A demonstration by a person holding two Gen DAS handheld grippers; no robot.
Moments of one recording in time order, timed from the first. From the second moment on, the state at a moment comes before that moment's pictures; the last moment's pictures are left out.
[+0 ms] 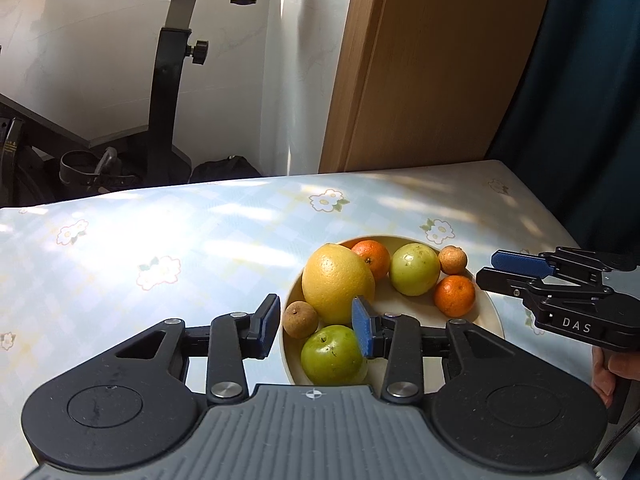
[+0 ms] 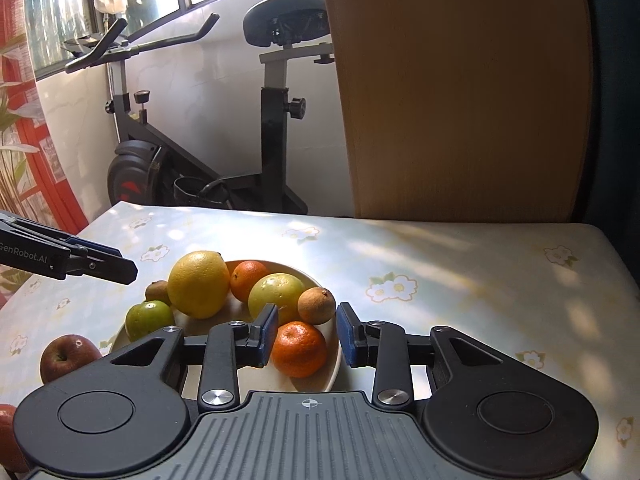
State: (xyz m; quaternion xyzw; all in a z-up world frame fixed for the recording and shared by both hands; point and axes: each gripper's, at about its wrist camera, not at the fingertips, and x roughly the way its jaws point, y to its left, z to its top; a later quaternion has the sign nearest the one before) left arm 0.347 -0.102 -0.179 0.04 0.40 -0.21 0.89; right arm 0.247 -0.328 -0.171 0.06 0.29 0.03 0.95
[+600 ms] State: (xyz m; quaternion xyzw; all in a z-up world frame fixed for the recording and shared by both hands) left arm 0.254 0.000 -0.152 0.04 0.36 -0.16 0.92; right arm 0.152 -0.254 -0.157 0.09 0.29 0.02 0.95
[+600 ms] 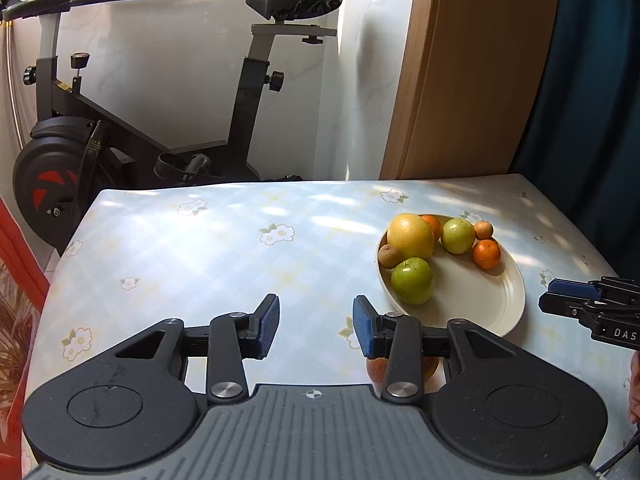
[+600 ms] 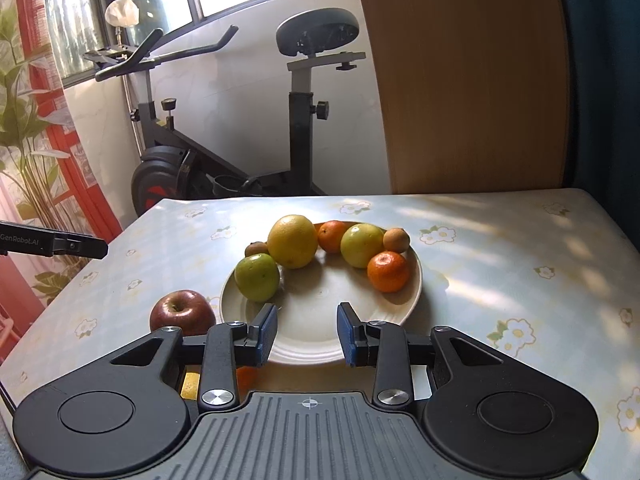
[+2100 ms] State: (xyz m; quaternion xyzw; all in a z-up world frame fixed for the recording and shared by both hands) left arm 0.175 0.063 -0.190 -0.07 0.39 -0.14 0.91; right arm 0.109 -0.089 -0.178 0.04 0.35 0.12 0.93
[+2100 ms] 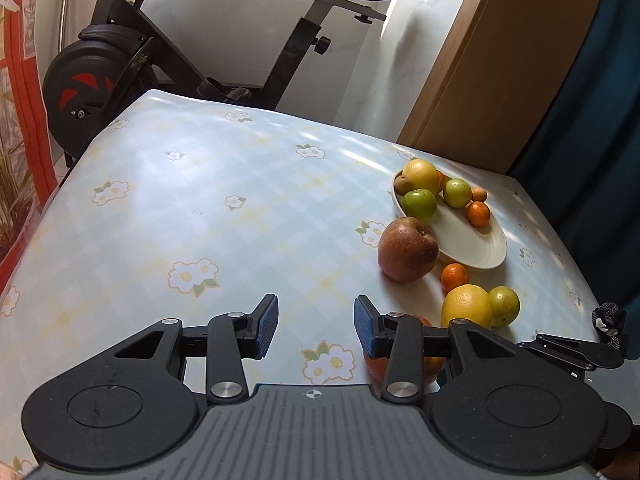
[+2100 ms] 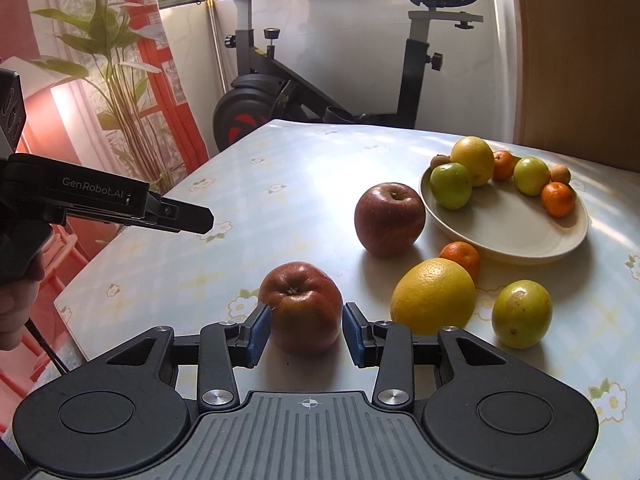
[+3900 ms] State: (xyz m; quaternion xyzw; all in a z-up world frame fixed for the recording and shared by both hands) left arm 0.202 0.031 -0.231 -0.11 0.43 -0.30 0.84; right arm 0.132 -0.087 -0.222 0.02 0.35 0.17 0.92
